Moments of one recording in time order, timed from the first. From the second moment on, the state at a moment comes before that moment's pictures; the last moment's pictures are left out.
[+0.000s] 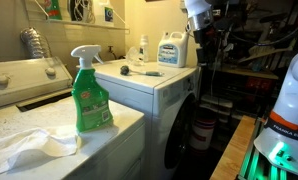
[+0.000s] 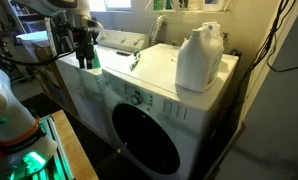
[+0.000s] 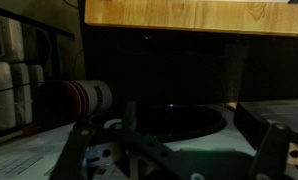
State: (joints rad) arm 0.02 -0.55 0.22 -2.51 -0.11 1.68 0.15
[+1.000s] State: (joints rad) arm 0.02 -0.55 0.22 -2.51 -0.11 1.68 0.15
